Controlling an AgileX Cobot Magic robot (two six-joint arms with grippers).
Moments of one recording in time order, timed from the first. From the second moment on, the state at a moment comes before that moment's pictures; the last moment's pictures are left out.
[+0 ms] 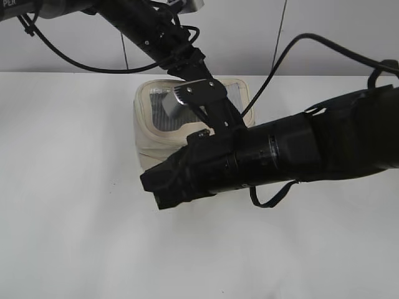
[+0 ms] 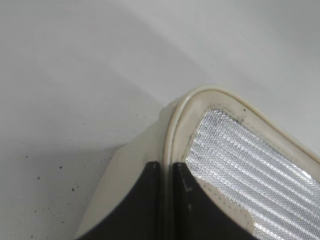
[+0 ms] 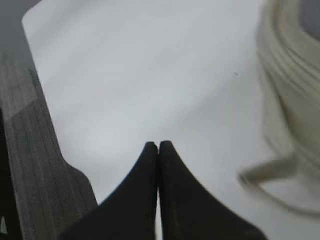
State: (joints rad) left arm -0.42 2.34 -2.11 -0.72 1.14 0.77; right arm 0.75 1.73 -0.82 1.83 0.40 -1.74
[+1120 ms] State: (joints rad) left arm -0.36 1.40 -1.23 -0.41 0.85 0.37; right arm 0.17 0.99 -0.66 0.39 0.93 -0.33
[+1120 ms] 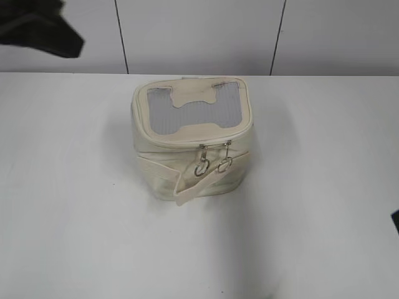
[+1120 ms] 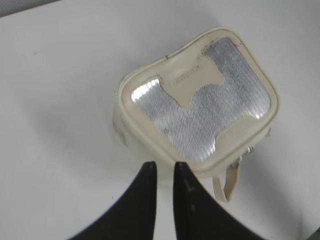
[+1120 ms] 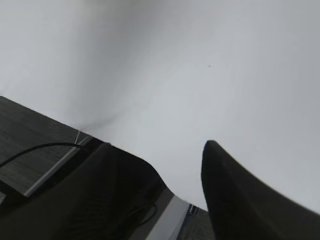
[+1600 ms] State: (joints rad) left arm -0.36 0.32 -0.65 -0.14 1.04 0.12; right arm 0.17 0.37 -0.51 0.22 1.04 -0.16
